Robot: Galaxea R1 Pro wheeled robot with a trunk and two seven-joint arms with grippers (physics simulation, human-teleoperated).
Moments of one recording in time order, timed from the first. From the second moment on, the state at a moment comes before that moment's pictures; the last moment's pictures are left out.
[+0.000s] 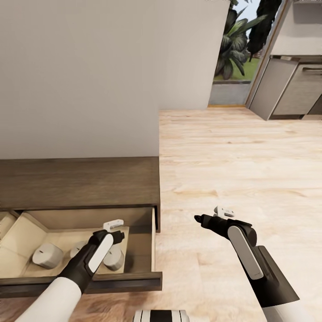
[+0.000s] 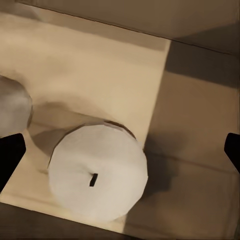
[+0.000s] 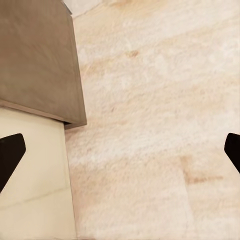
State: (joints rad) left arm -0.62 0.03 -0.24 -0.88 0.61 0.60 0.53; right arm -0.49 -0.09 0.16 -1.46 -0.74 0.84 -0.43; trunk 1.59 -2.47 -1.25
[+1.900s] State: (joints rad) left arm -0.62 0.03 -0.17 -0.91 0.61 0.63 0.53; right arm -0.49 -0.10 0.16 -1.45 -0.85 0.84 -0.43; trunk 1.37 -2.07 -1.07
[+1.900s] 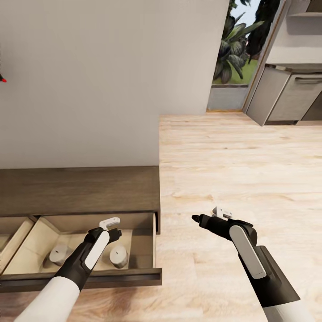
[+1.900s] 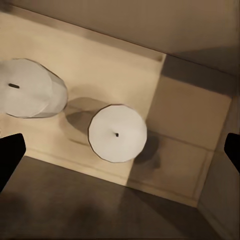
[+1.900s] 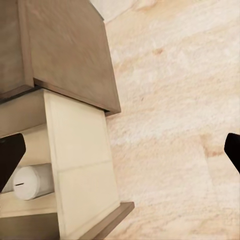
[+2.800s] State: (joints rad) left arm -0.62 0.03 -0.17 -0.91 0.61 0.63 0.53; right arm -0.49 -0.10 0.16 -1.45 -0.85 0.84 -0.43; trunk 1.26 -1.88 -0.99
